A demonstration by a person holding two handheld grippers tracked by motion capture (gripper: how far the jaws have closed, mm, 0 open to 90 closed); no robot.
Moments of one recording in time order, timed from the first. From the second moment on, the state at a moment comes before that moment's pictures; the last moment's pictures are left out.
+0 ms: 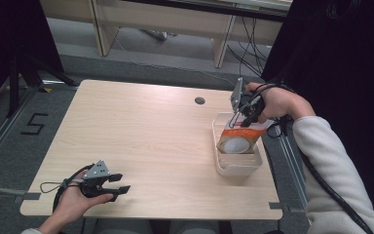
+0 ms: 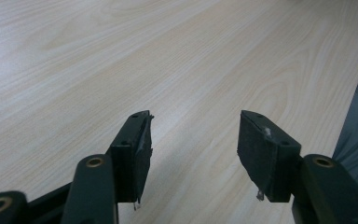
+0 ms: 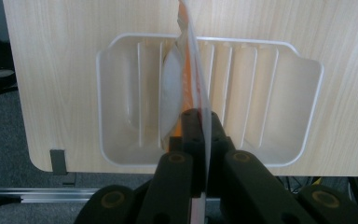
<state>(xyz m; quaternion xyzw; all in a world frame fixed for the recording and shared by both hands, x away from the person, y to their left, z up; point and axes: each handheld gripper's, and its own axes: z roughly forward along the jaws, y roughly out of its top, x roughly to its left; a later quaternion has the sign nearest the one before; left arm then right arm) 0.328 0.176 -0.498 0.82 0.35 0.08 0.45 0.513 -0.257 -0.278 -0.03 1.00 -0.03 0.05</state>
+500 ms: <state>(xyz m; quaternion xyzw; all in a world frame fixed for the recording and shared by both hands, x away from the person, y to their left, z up) 0.329 0.176 -0.498 0.82 0.35 0.08 0.45 0.513 -0.260 -0.280 -0.03 1.00 -0.03 0.05</state>
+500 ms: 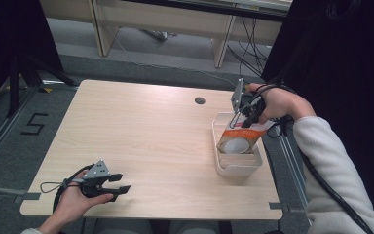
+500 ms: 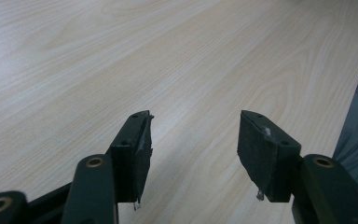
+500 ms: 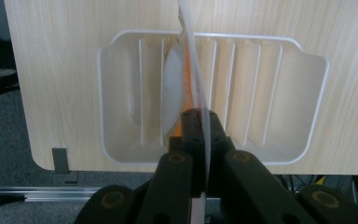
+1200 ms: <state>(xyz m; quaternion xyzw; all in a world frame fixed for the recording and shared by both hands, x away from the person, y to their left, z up) 0.329 0.176 -0.498 0.82 0.35 0.08 0.45 0.513 -0.262 -0.288 -0.02 1.00 -0.04 0.03</state>
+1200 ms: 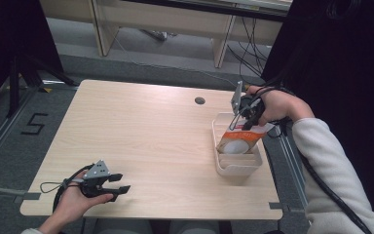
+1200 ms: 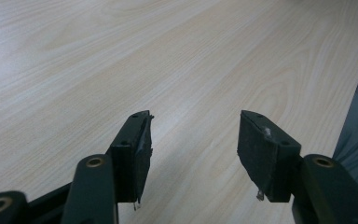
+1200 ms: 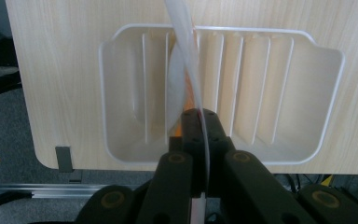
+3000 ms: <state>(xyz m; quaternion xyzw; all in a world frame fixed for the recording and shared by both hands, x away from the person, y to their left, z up) 0.329 0.175 -0.498 0.82 0.34 0.08 0.45 0.515 -0.257 -0.310 -0.02 1.00 -0.07 0.02</state>
